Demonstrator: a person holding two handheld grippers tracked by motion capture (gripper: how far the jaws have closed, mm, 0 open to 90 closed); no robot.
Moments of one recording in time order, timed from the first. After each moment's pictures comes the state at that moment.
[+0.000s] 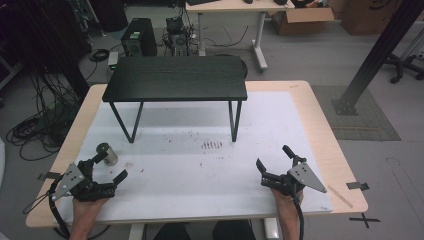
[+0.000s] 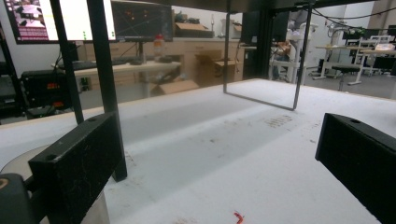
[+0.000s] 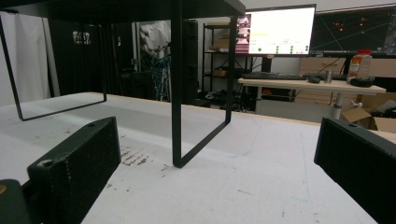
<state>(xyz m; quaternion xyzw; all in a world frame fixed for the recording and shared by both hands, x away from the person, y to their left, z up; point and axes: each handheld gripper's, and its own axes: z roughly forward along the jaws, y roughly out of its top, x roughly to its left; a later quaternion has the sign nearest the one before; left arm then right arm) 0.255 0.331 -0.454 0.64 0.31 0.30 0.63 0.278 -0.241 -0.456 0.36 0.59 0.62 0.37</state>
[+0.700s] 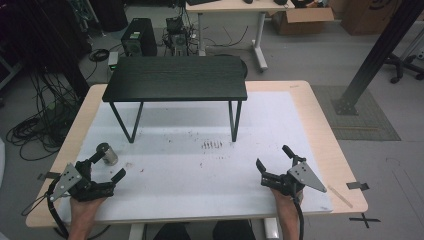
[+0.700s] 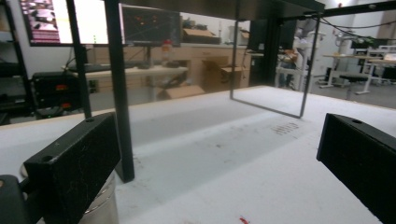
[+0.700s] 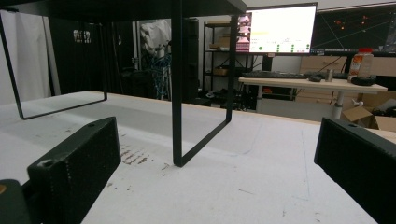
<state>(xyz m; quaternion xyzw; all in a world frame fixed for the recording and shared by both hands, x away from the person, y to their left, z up) 0.253 0.334 -0.454 0.62 0.33 0.31 0.64 0.279 -0.240 -0.456 0.36 0.60 0.62 0.37</state>
